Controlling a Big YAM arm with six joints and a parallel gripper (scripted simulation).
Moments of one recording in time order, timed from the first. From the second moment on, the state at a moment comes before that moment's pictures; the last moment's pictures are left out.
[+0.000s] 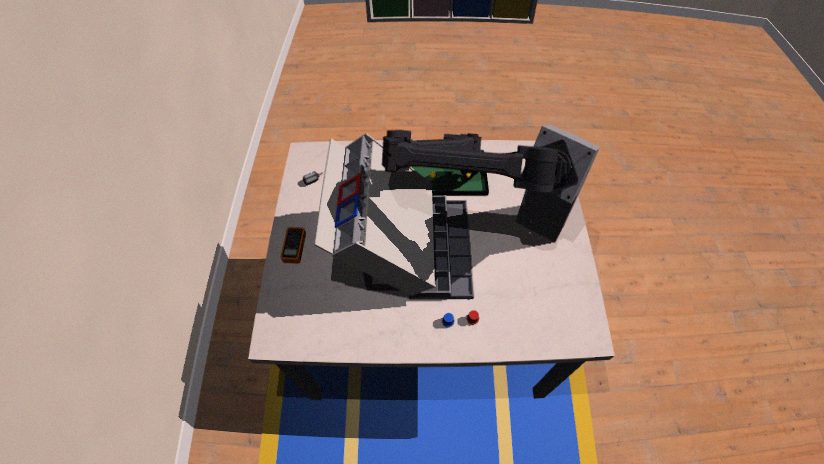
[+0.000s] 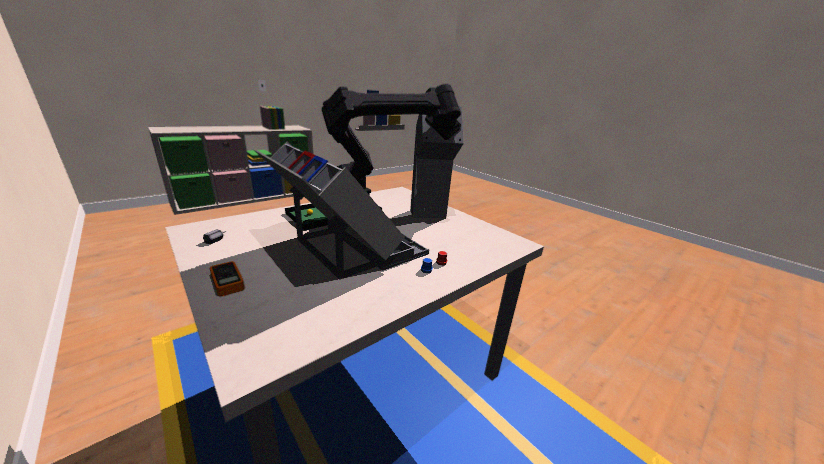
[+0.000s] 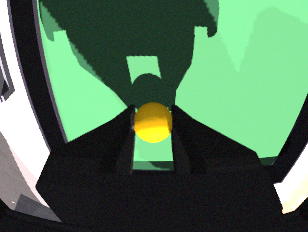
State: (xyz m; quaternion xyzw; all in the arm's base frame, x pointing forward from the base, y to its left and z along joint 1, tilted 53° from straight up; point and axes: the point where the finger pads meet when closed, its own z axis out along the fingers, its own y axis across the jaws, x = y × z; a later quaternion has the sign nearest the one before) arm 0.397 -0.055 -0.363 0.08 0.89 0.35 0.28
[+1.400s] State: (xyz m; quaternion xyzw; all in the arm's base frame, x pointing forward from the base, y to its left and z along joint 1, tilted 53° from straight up) arm 0.381 -0.073 -0.345 0.08 0.89 0.35 0.28
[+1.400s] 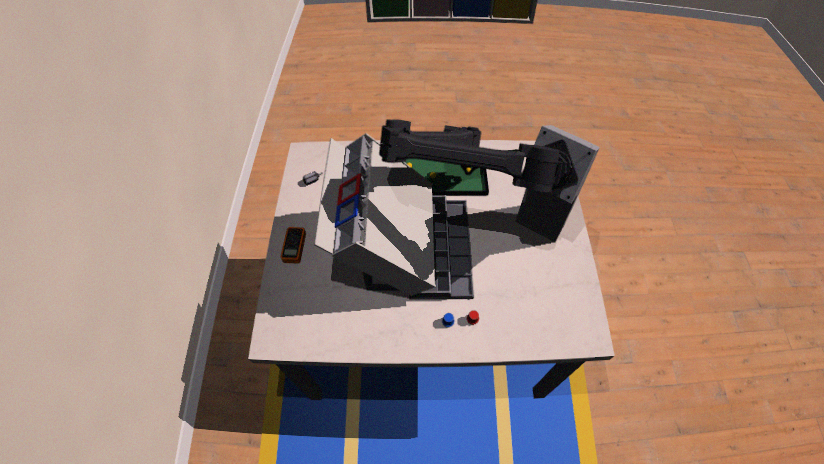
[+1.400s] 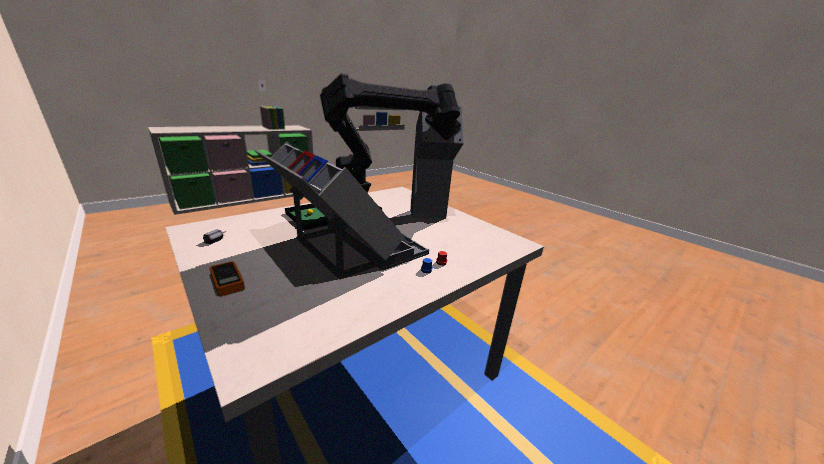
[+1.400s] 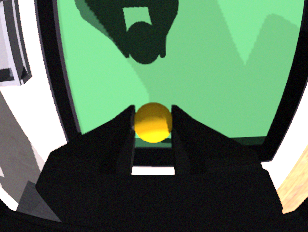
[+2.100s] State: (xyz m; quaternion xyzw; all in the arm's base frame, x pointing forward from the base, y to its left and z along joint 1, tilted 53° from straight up) arm 0.361 -0.089 -0.326 0.09 0.89 0.35 0.28
